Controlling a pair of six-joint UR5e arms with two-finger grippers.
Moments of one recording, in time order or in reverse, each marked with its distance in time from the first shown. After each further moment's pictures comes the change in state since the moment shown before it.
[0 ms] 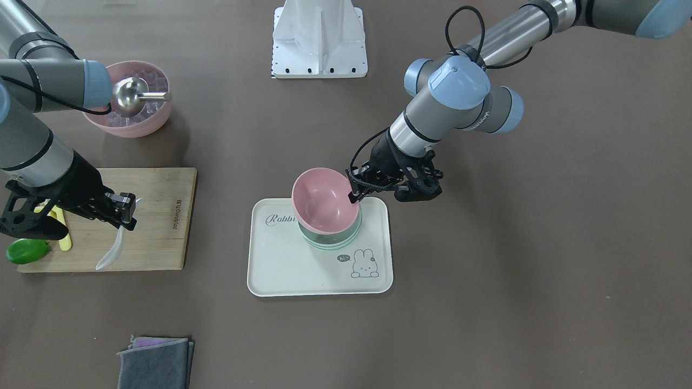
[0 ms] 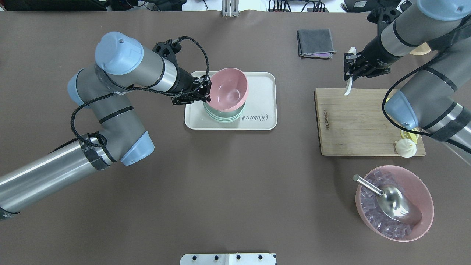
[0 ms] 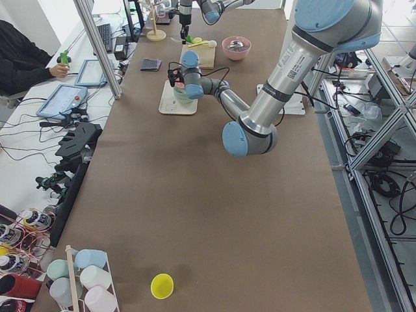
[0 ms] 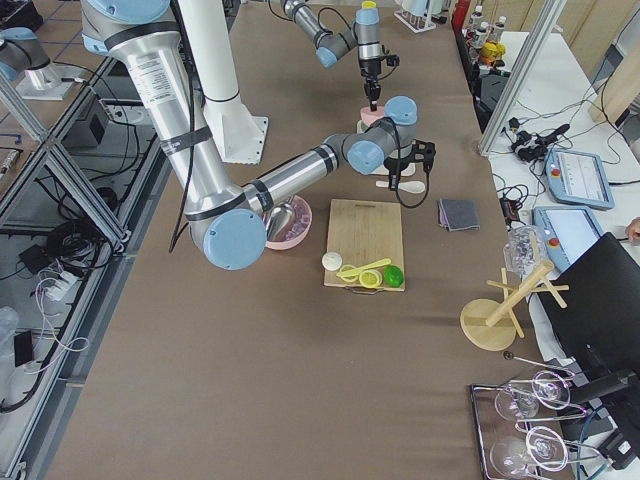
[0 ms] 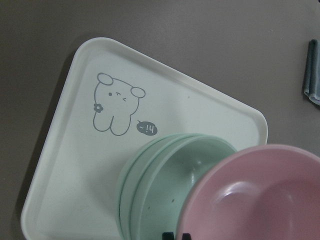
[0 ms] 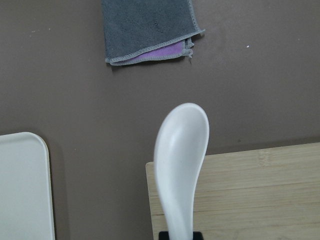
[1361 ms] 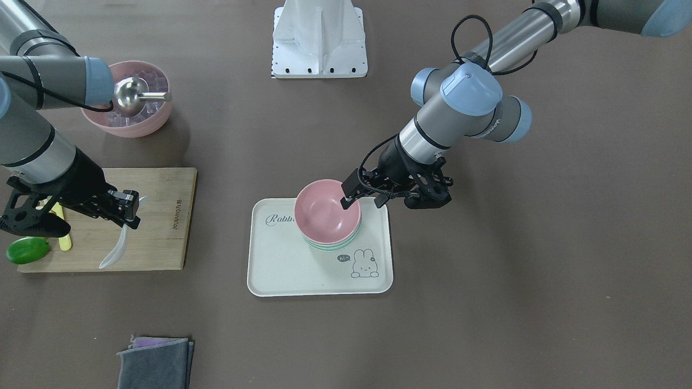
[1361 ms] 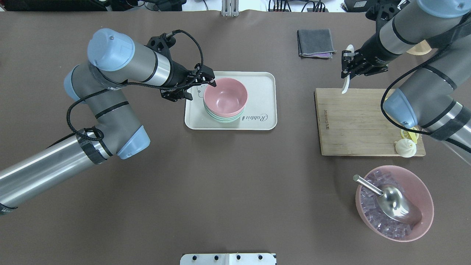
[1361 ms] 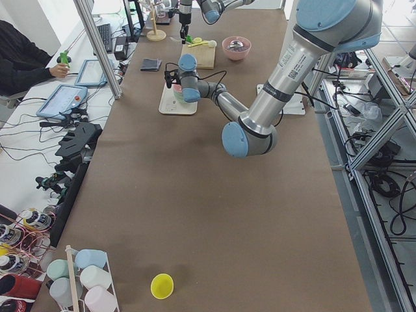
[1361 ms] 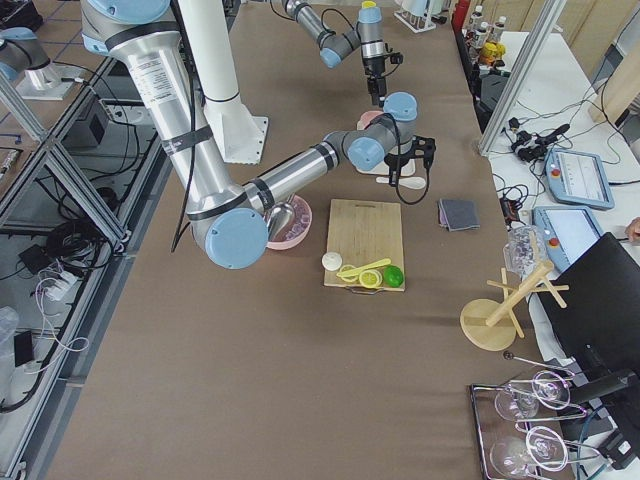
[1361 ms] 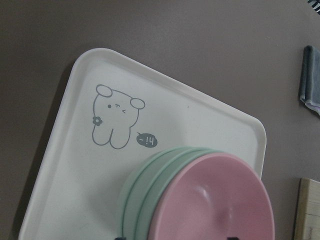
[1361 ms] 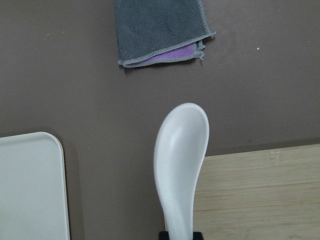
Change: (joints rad) left arm -0.030 0.005 0.034 -0.089 0.004 -0.004; right arm 0.000 0.013 0.016 -0.001 0.004 0.013
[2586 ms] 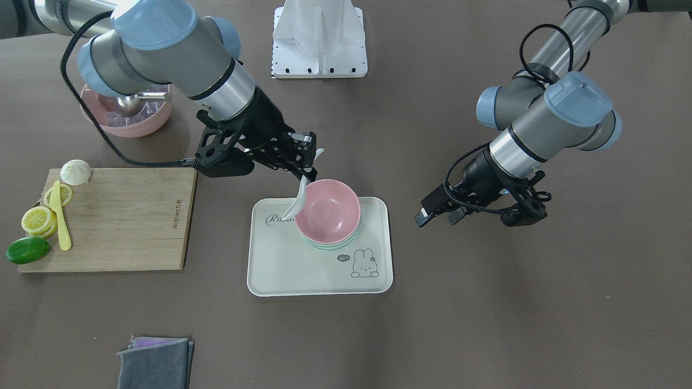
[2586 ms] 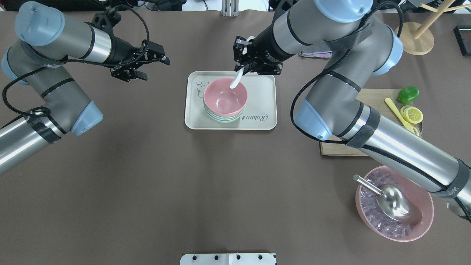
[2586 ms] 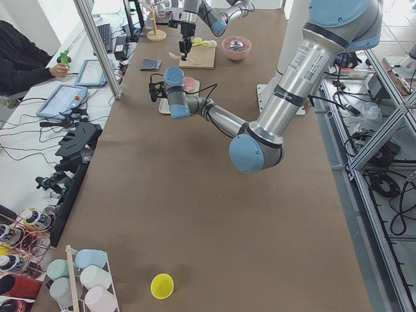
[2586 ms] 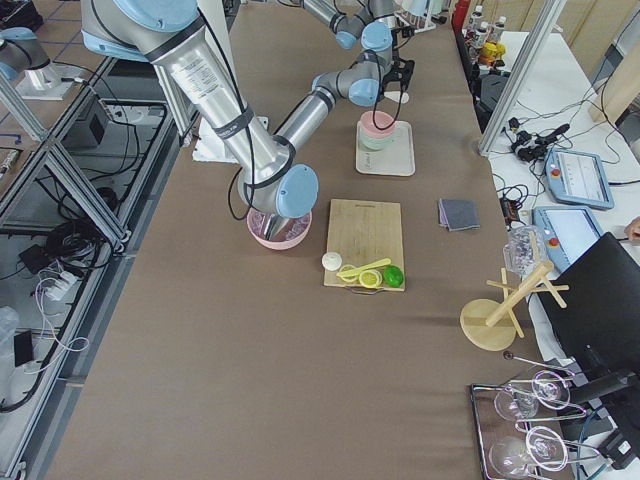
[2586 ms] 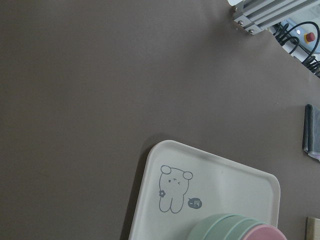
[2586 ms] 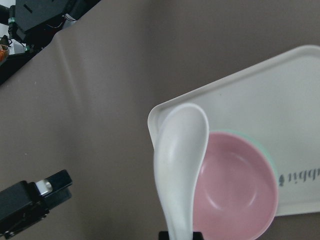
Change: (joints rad) left arm -0.165 0.139 -0.016 -0.100 -0.119 0.059; right arm -0.243 0.365 -0.056 0.202 -0.094 0.654
